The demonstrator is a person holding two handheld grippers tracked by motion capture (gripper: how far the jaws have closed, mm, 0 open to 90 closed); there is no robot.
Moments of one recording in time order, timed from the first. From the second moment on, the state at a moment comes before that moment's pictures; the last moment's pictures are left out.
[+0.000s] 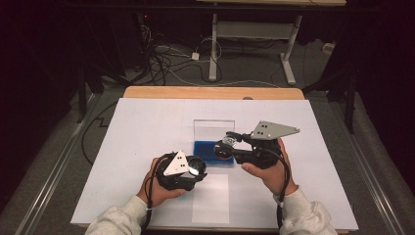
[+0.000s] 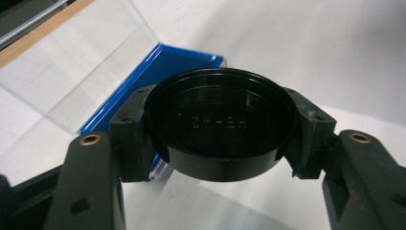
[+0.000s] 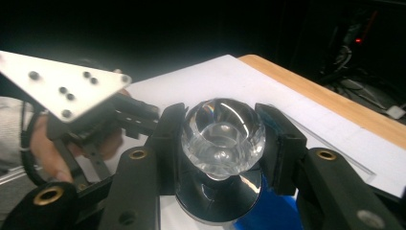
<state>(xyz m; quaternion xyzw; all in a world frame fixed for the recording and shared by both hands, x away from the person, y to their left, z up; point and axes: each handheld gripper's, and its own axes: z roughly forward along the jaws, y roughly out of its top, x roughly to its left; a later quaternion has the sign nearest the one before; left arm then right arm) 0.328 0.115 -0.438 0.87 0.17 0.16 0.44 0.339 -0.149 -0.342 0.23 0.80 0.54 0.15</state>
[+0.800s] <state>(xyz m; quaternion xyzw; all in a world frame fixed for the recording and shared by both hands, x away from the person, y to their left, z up) 0.327 0.096 -0.428 0.85 0.16 0.15 0.48 0.332 -0.121 -0.359 0.20 0.81 0.53 0.10</state>
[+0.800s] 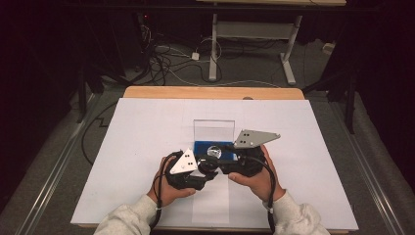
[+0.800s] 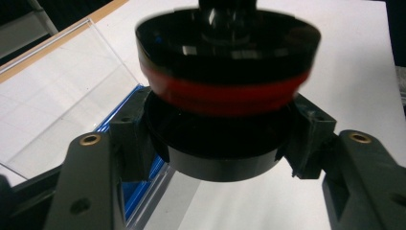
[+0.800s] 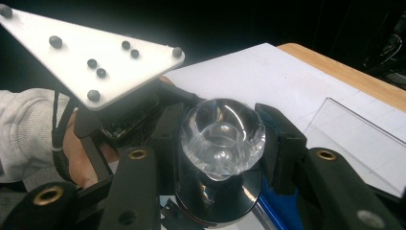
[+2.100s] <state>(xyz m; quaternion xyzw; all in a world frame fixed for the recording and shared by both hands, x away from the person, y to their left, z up) 0.323 0.099 -0.423 0.85 0.15 0.16 0.48 0.332 -0.116 -0.364 0.19 0.82 0.53 0.09</state>
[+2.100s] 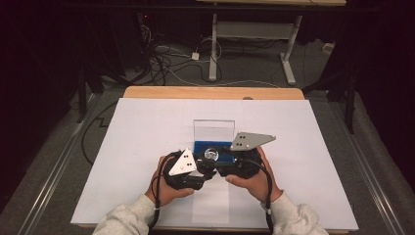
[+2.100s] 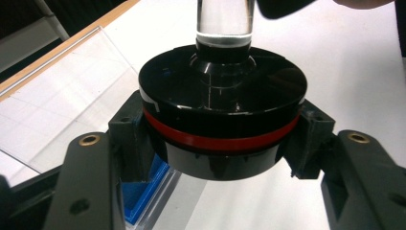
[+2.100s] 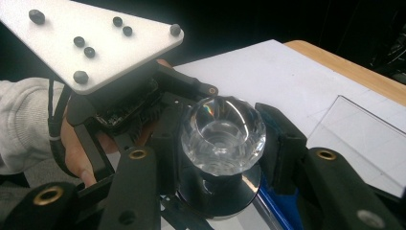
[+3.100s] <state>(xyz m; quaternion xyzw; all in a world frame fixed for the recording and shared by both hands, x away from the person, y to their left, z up) 0.329 0.117 -0.437 0.87 0.17 0.17 0.44 0.328 -0.120 -0.364 0.19 0.82 0.52 0.11</state>
